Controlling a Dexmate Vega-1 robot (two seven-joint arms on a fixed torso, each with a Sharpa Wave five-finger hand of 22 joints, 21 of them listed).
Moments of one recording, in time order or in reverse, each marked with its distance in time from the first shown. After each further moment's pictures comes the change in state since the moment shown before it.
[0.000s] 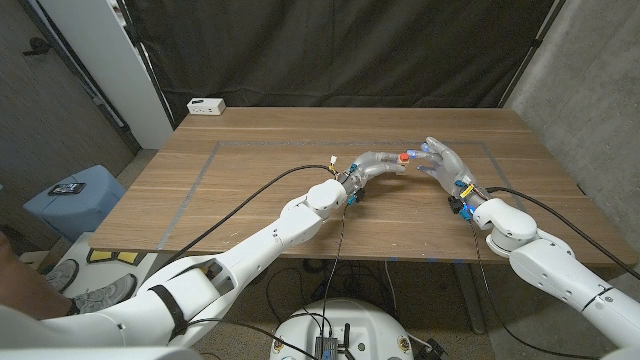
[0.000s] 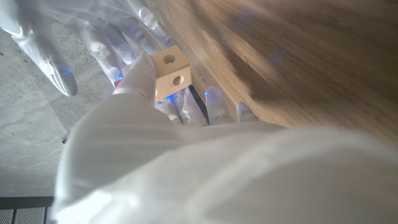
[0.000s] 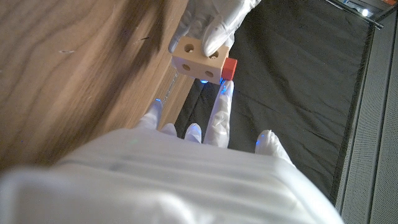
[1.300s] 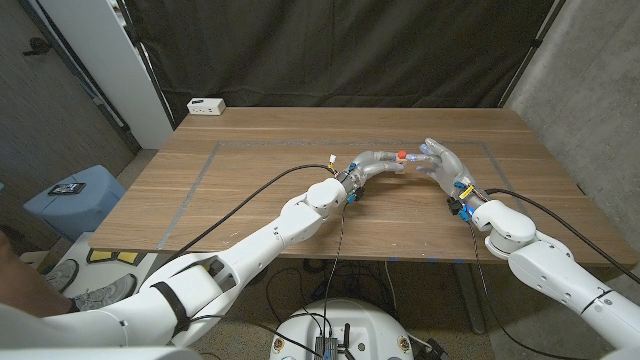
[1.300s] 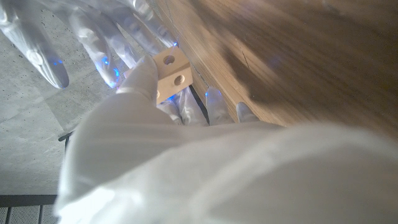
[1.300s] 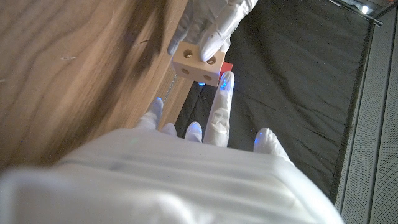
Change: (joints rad) left arm -0.014 -0.012 -0.006 0.034 -0.012 -0.006 -0.010; left_hand 0.029 0.008 0.011 -0.004 0.004 -0.034 -0.002 -0.003 -0.004 -0.014 0.006 0.000 0.000 -0.009 -0.001 -0.004 0.000 0.000 0.000 0.000 0.000; right arm -0.012 0.011 0.006 -0.009 -0.003 0.003 -0.023; right_hand 0.022 0.015 0.012 -0.012 0.000 0.081 0.037 0.001 0.006 0.038 -0.005 0.000 0.000 0.002 -0.017 0.000 -0.005 0.023 -0.013 0.000 0.000
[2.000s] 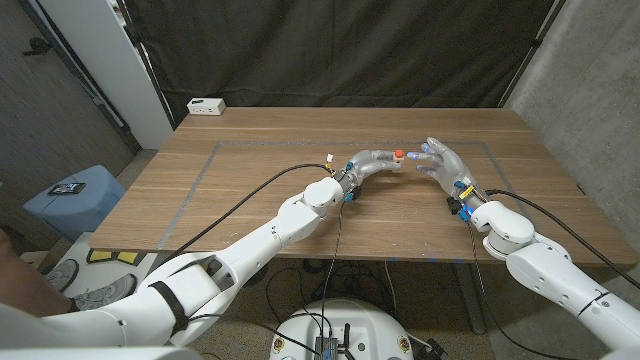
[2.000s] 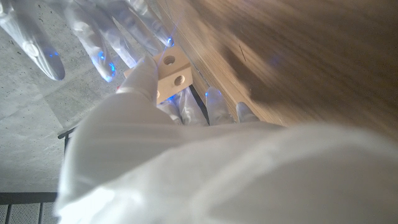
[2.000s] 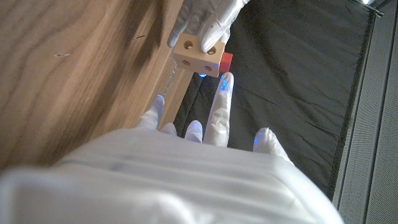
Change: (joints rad) left arm -0.001 0.012 -0.008 -0.002 -0.004 -0.007 -0.005; left_hand 0.000 0.000 -0.002 0.006 -0.001 0.009 -0.009 -0.002 -0.001 -0.004 0.001 0.000 0.000 0.000 0.000 0.000 0.000 0.000 0.000 0.000 0.000; right arm -0.004 0.022 0.004 0.000 -0.004 0.015 -0.023; right_hand 0.004 0.003 0.000 0.000 0.000 -0.022 -0.024 -0.021 0.000 0.014 0.014 0.000 0.000 0.018 -0.010 0.008 0.000 0.034 -0.002 0.000 0.000
